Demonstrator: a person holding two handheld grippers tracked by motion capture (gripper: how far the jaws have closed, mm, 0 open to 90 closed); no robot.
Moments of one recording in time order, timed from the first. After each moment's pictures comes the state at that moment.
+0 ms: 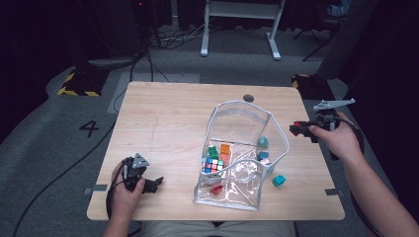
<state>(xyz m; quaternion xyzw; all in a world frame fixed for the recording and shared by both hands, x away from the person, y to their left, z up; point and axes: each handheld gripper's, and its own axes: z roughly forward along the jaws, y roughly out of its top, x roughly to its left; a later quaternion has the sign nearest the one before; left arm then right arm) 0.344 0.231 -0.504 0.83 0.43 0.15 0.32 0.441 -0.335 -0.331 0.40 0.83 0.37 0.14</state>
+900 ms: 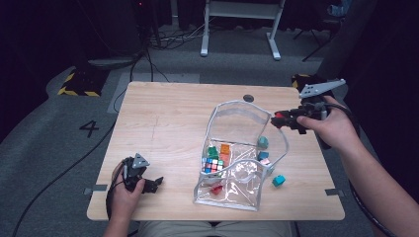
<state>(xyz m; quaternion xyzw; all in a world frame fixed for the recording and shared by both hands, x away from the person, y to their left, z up) 0.344 0.231 -0.504 0.83 0.43 0.15 0.31 0.422 -0.256 -0.263 0.28 0.87 0.41 0.09</state>
